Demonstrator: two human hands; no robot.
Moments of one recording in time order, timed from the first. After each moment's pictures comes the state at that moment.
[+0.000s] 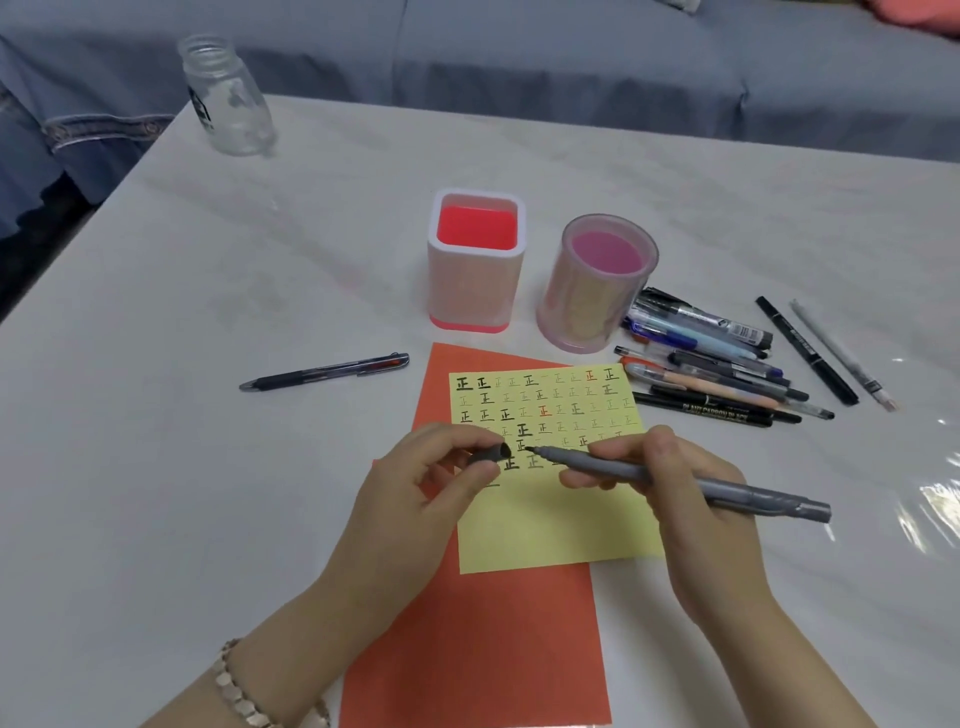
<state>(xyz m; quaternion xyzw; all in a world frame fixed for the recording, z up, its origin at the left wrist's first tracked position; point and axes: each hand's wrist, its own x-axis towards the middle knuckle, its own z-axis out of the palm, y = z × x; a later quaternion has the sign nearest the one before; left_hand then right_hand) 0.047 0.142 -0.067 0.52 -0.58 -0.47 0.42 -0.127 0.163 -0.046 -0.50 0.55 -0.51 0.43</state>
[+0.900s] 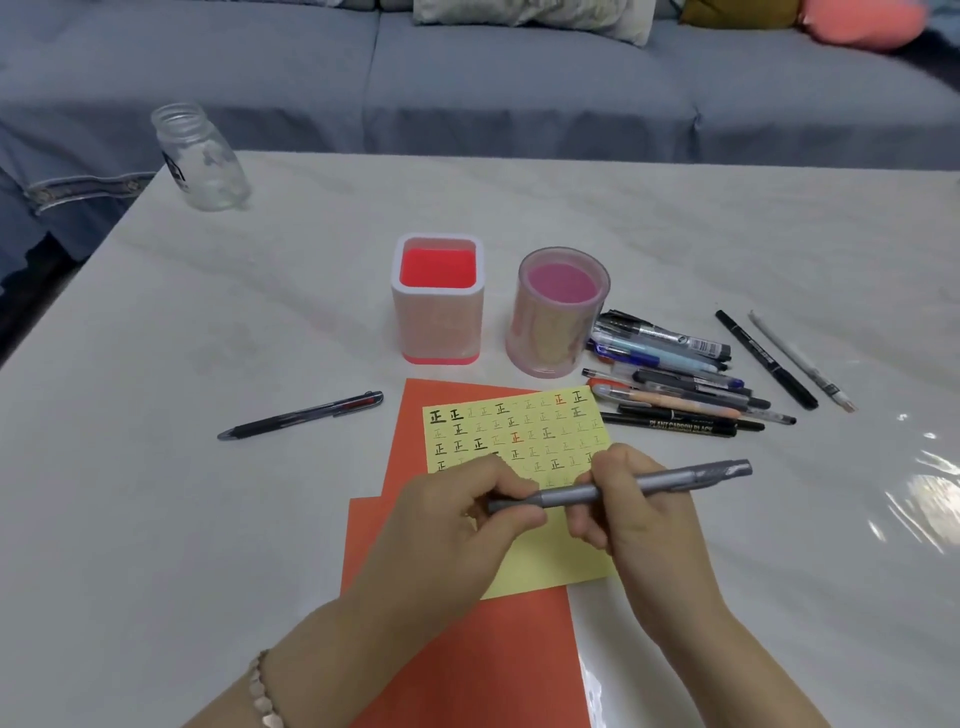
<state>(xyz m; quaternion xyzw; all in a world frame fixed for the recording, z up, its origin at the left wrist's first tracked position) 0.019 0.140 -0.052 0.45 -0.69 -0.43 0.37 -0.126 0.156 -0.040 -0.38 0.61 -0.52 0.47</state>
